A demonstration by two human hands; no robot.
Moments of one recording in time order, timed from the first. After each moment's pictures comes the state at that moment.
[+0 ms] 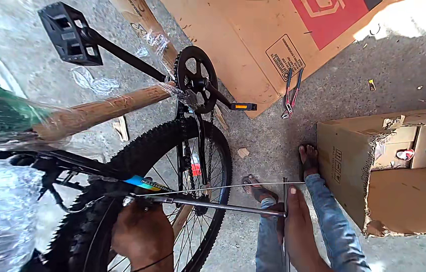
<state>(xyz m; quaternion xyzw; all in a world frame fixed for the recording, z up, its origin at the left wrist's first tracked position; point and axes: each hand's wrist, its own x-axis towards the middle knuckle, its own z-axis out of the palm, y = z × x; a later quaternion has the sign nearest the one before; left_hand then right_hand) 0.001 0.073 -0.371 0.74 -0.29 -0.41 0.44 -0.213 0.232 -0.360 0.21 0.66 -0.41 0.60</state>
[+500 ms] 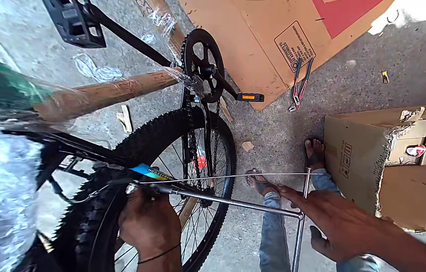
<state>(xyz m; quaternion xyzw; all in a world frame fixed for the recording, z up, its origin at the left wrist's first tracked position) 0.008 0.074 -0.372 0.74 -0.31 -0.42 0.42 -0.303 0.266 -0.387 -0.68 0.50 -0.19 0.49</state>
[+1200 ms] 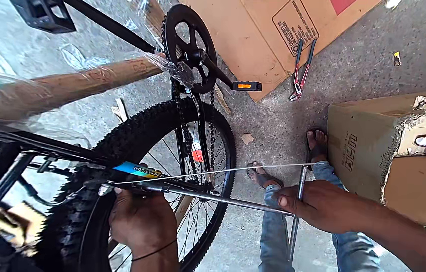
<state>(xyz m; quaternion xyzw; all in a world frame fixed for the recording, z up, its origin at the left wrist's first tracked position) 0.007 0.075 -0.376 0.71 -0.30 -0.44 0.47 -0.306 0.219 -0.395 -0.40 0.45 -0.04 0.80</state>
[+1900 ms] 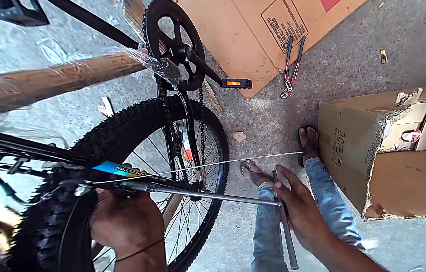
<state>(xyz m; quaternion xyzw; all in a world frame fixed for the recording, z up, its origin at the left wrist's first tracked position) 0.001 0.076 -0.375 0.73 -0.30 -0.42 0.45 -0.237 0.263 -0.383 0.17 0.59 -0.39 0.69</state>
